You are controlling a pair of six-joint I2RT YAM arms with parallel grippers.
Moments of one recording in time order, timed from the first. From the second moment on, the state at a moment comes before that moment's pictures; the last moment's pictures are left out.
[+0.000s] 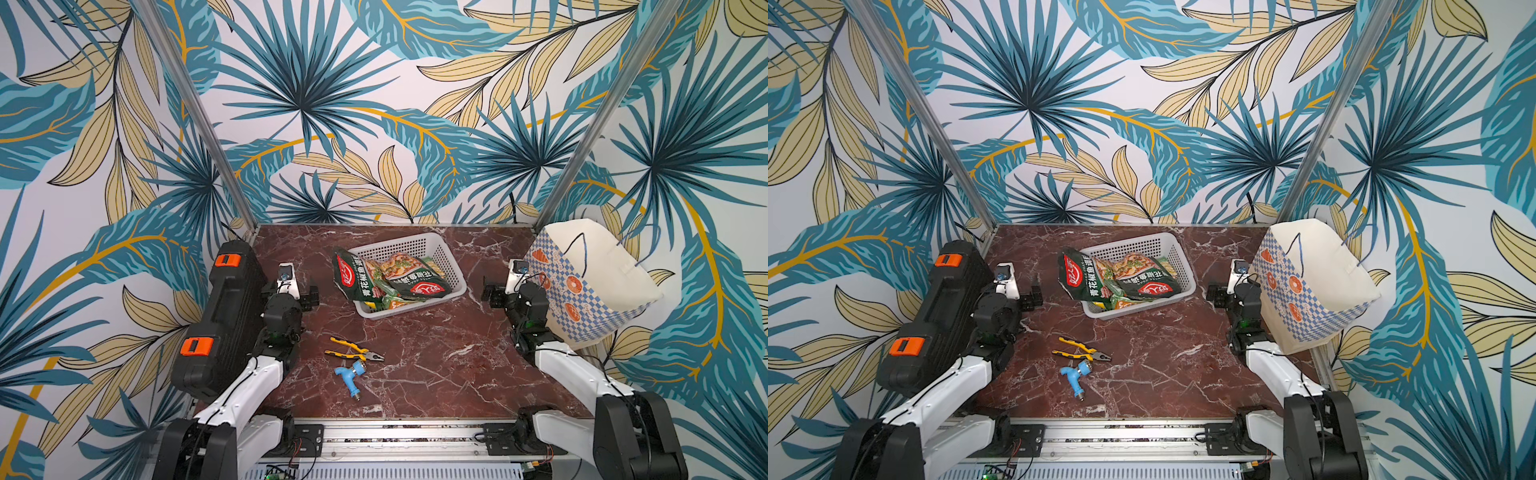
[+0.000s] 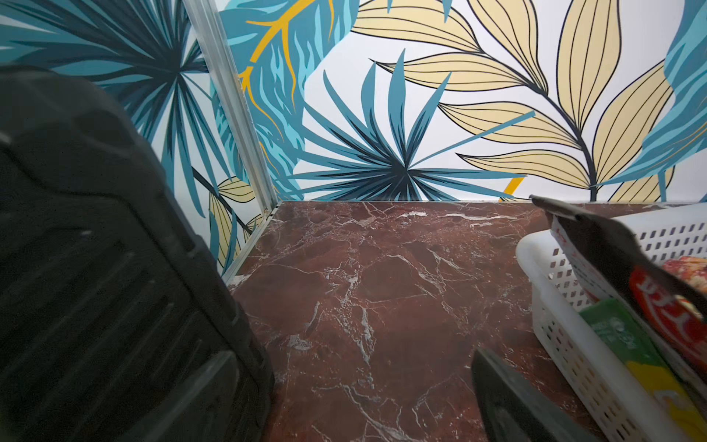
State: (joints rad) left arm -0.13 1.00 0.40 0.42 -0.31 -0.03; right arm 0.07 1.14 0.49 0.38 0.14 0.09
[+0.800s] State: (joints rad) left arm -0.13 0.64 0.50 -0.04 0.18 -0.45; right arm 0.07 0.88 0.68 -0.28 -0.04 0.42
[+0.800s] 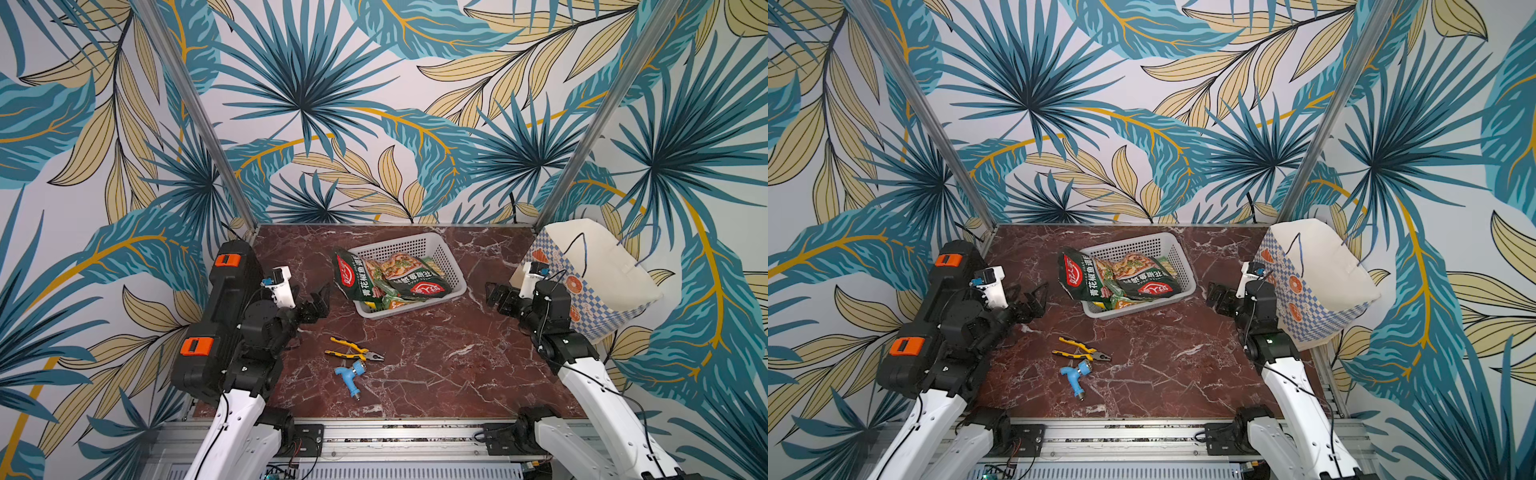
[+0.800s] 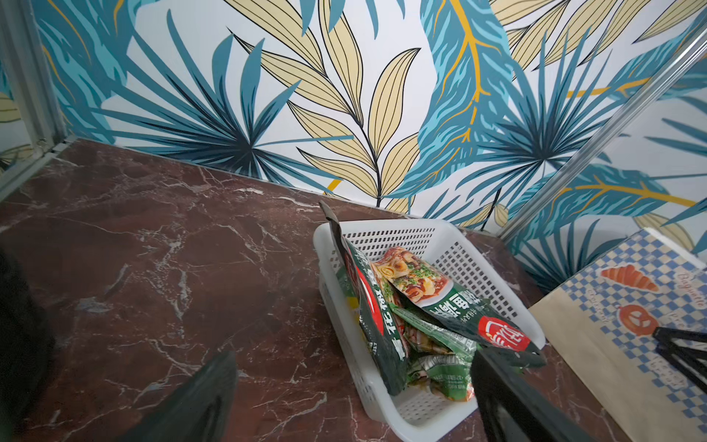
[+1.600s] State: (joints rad) left arm -0.24 0.92 0.42 0.20 0.32 -0.57; right arm 0.07 1.54 0.94 -0.17 -0.35 0.47
